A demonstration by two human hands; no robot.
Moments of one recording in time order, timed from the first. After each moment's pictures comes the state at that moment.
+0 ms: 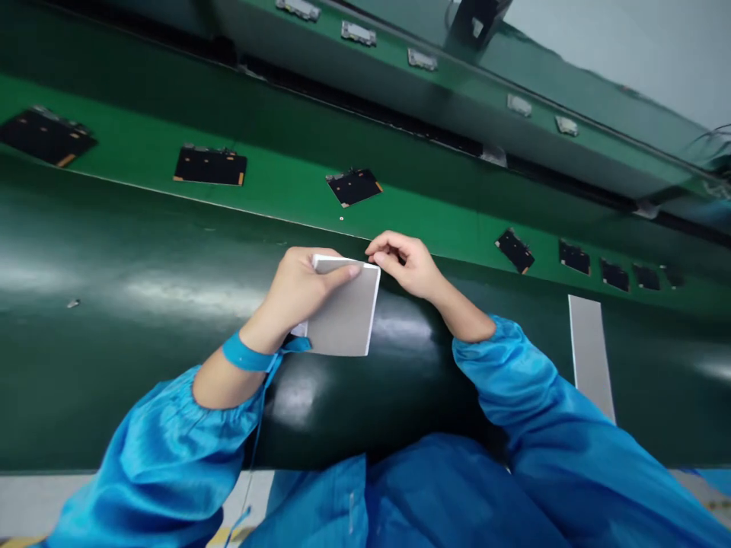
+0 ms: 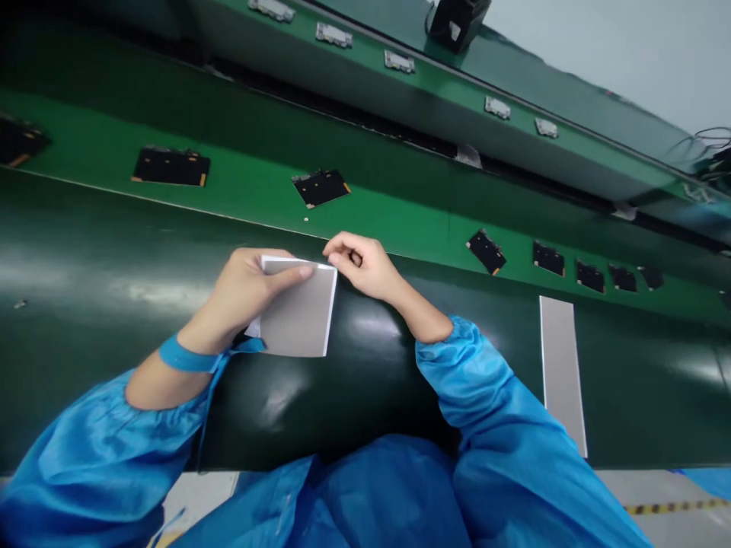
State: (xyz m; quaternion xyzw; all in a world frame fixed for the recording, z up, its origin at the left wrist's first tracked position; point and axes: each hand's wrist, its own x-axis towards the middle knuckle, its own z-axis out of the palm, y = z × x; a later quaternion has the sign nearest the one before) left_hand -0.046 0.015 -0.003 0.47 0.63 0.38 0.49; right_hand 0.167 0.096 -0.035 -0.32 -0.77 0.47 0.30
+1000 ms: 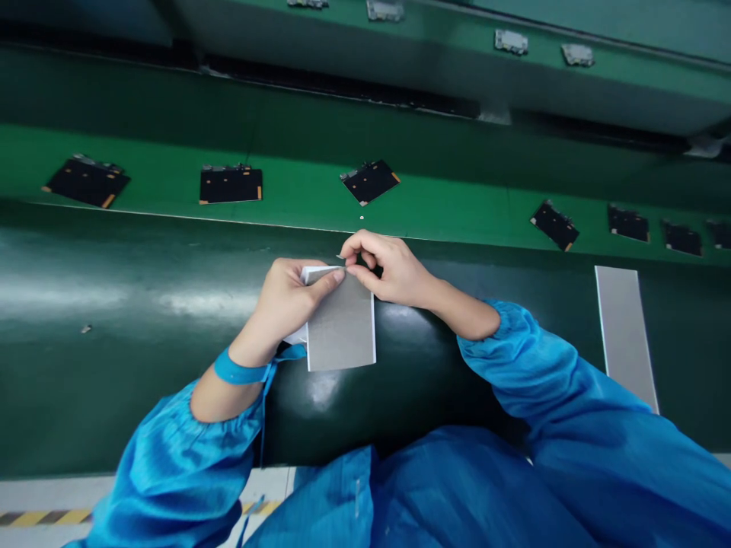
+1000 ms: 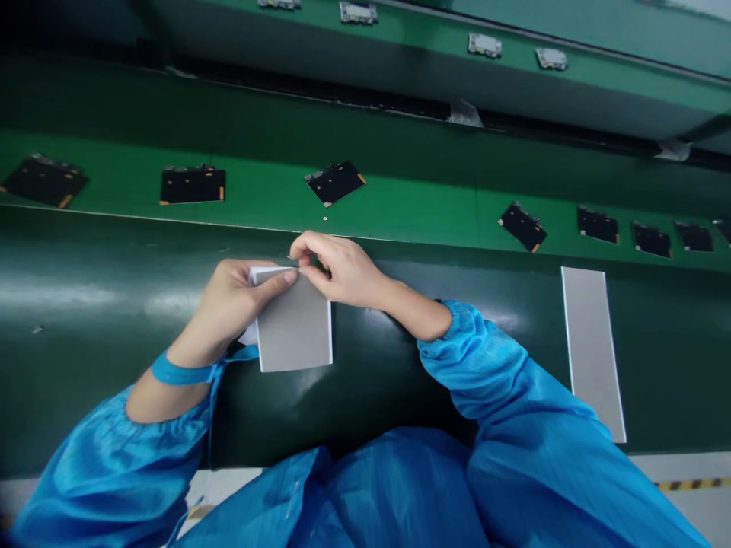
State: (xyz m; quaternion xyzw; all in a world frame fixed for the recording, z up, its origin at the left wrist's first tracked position) left_hand -0.043 0.007 -0.005 0.48 0.64 0.33 0.50; right_hand 0.157 0.077 -0.036 -0.23 -0.83 0.37 0.36
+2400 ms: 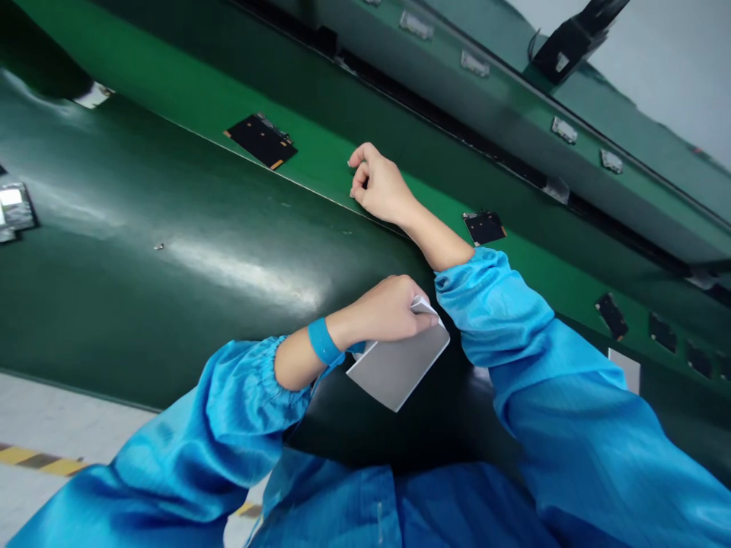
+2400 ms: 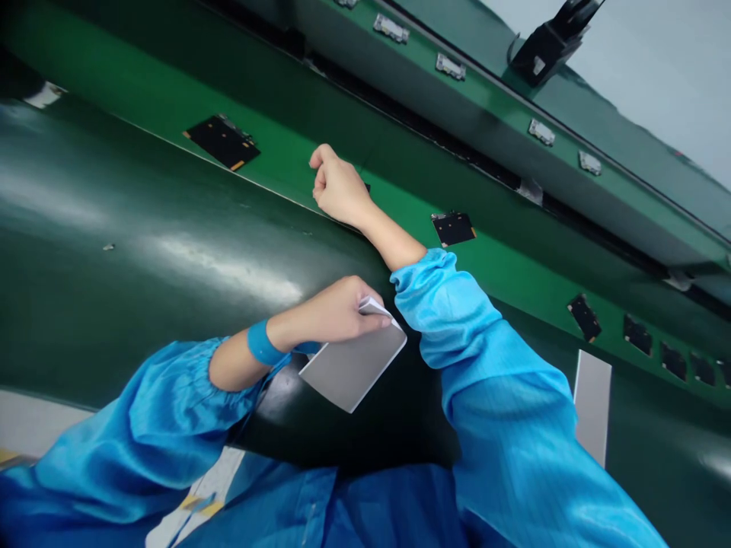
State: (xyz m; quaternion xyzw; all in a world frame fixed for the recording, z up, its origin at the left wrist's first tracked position) left_hand -0.027 0.000 -0.010 0.62 0.46 0.27 0.58; right_hand -0.009 0.202 -0.050 -0.30 -0.88 0.30 0.19
